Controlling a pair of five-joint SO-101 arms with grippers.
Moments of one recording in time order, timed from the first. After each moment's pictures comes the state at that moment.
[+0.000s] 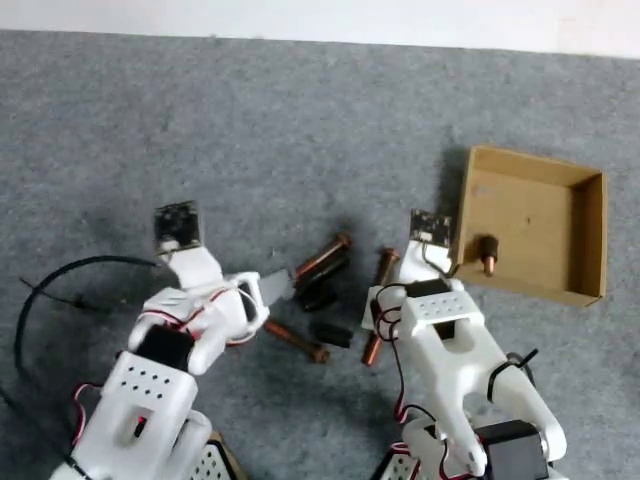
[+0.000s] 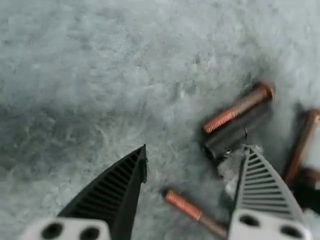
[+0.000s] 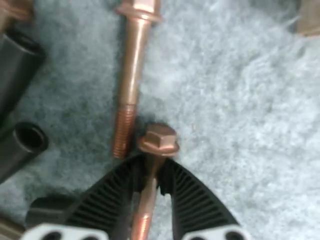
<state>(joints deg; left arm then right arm) 12.2 -60.2 76.3 43.1 29.8 -18.0 -17.1 61.4 43.0 -21.4</state>
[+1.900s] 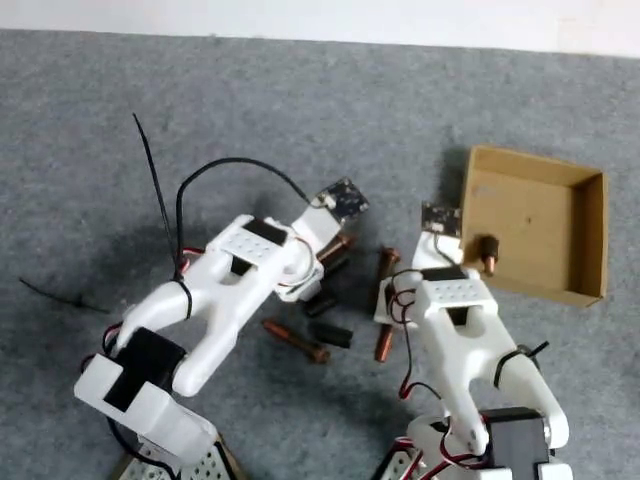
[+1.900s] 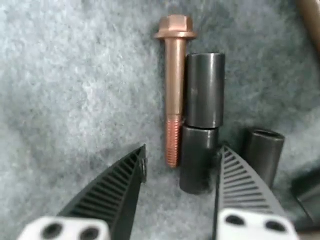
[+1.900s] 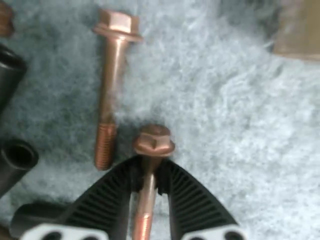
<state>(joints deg) 20.4 4.4 33.5 43.4 -20.4 -10.8 -15.4 57.1 45.7 -14.4</state>
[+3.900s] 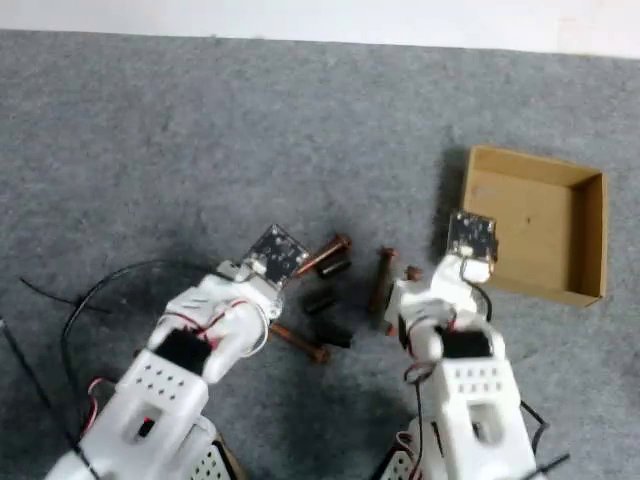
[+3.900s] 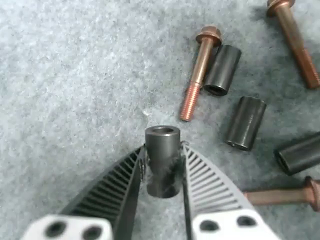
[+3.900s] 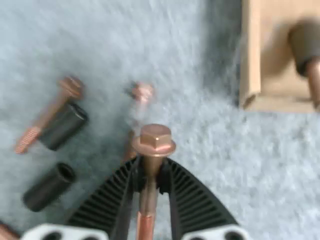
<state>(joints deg) 17.5 -59.9 79.9 33.2 -12.8 -10.7 -58.3 77.3 38.1 -14.4</state>
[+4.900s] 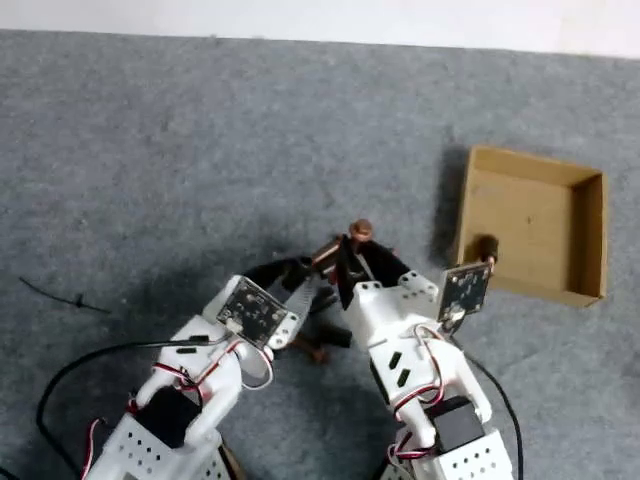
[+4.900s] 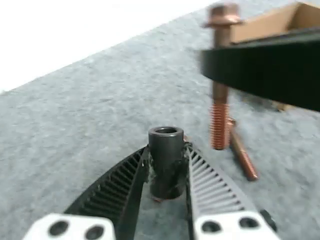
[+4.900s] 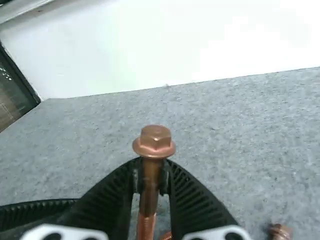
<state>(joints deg) 28.4 -103.4 95.8 35.7 -3.0 -27.3 -104.1 92.5 25.2 -17.1</state>
